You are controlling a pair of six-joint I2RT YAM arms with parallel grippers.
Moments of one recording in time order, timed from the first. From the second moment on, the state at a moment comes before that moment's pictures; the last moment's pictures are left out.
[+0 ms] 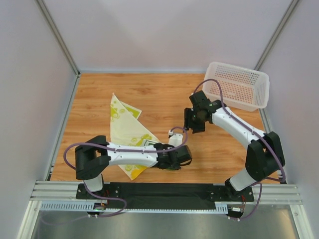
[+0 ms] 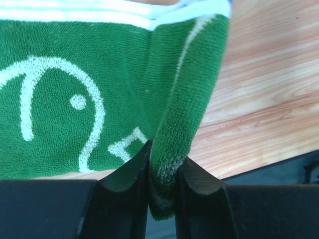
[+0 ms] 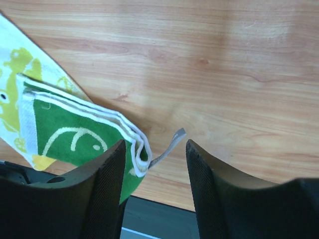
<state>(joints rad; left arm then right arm) -1.33 1.75 1.15 -0.56 -0.39 -1.05 0.50 1.57 1.19 -0.80 -0.10 0.53</state>
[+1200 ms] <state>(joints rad) -1.13 1.51 0.61 -0.02 -0.02 -1.42 0.64 1.43 0.66 -0.13 -0.55 0.70</state>
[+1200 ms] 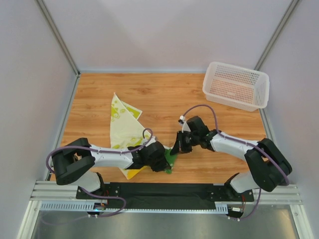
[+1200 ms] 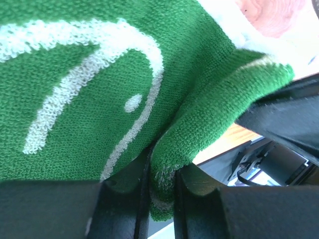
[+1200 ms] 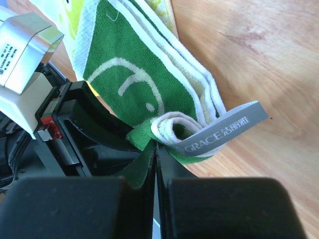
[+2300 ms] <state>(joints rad) -1.27 1.50 0.98 -0.80 -0.39 -1.33 0.71 1.68 0.67 0.12 -0.57 0.72</state>
